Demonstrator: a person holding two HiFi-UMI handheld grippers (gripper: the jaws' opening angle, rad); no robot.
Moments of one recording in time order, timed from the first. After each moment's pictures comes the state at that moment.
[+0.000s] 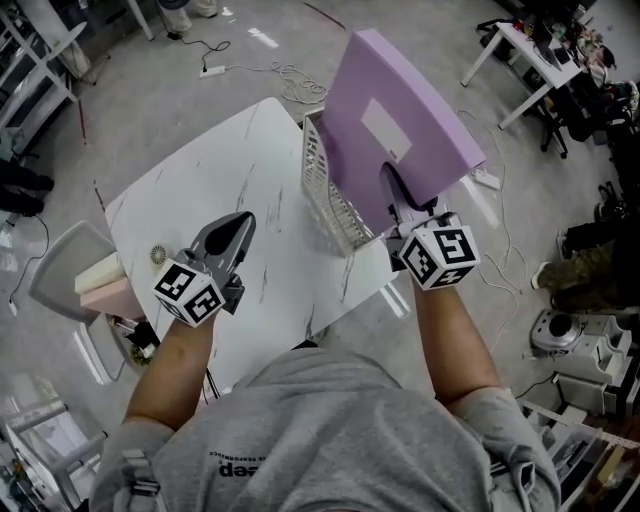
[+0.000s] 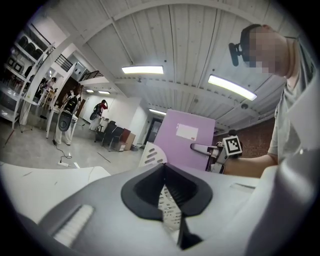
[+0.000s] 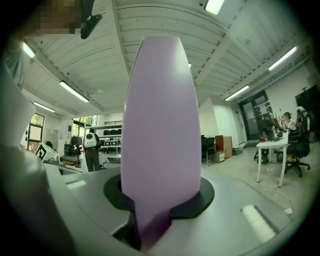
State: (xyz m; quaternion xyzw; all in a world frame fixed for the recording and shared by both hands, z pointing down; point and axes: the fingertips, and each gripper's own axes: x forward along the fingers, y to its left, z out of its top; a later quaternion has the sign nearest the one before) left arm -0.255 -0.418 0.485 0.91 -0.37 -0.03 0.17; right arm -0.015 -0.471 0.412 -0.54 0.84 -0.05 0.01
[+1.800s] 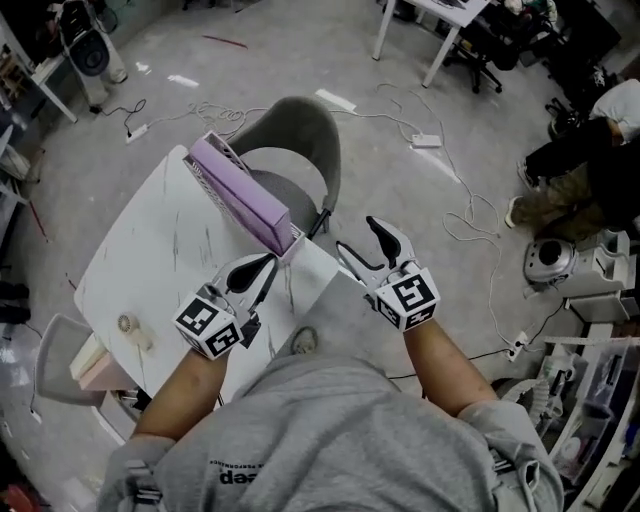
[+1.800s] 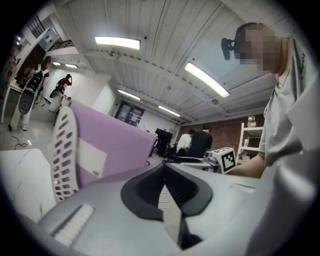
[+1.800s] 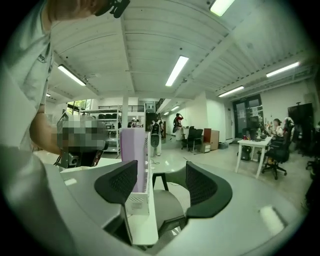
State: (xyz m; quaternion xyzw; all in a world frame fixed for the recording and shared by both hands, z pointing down) left arm -0.059 -0.357 0.499 0.97 -0.17 0.01 0.19; right arm 0.090 -0.342 0.503 -0.57 0.82 -0.06 -0.08
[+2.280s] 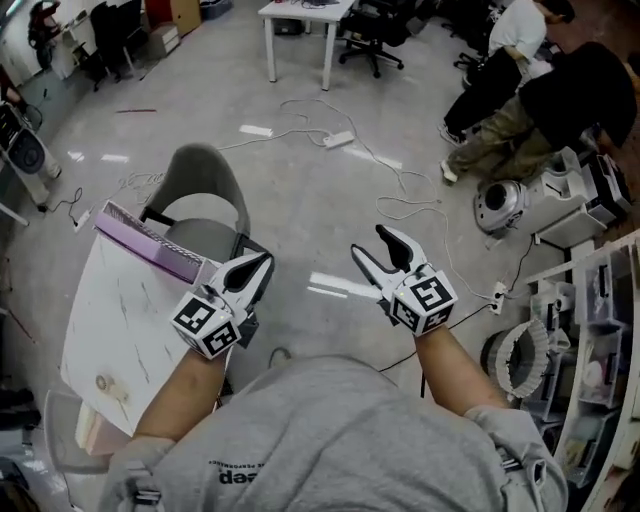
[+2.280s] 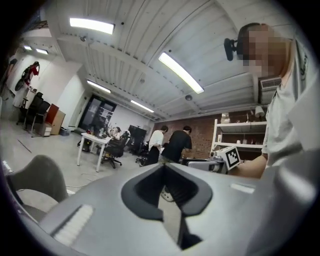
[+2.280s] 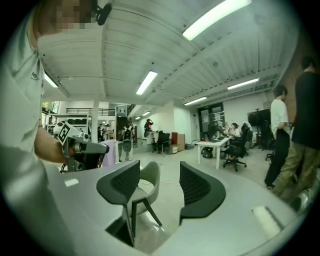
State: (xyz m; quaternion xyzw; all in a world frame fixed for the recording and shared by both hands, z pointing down) left arm 0.132 -0.241 0.441 0.99 -0.01 0.01 0.15; right arm 0.286 -0.147 0.437 -0.71 0.70 -0.07 -0.04
